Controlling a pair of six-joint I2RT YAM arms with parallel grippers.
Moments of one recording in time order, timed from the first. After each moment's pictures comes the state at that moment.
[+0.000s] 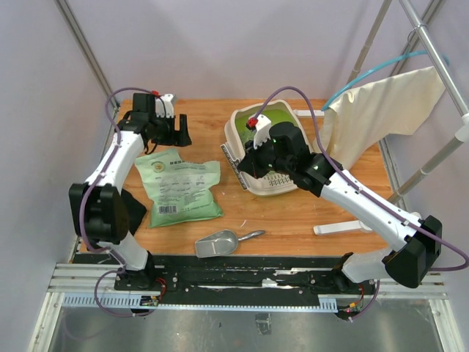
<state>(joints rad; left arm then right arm) -0.07 1.58 1.42 -0.58 0.34 -0.01 0.78 1.35 1.28 -0.40 -0.16 0.16</state>
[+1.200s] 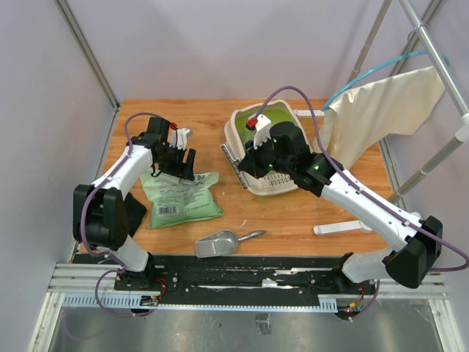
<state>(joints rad) -0.14 1.59 1.19 -0.72 0.31 0.15 0.78 1.34 1.29 -0.41 -0.16 0.14</state>
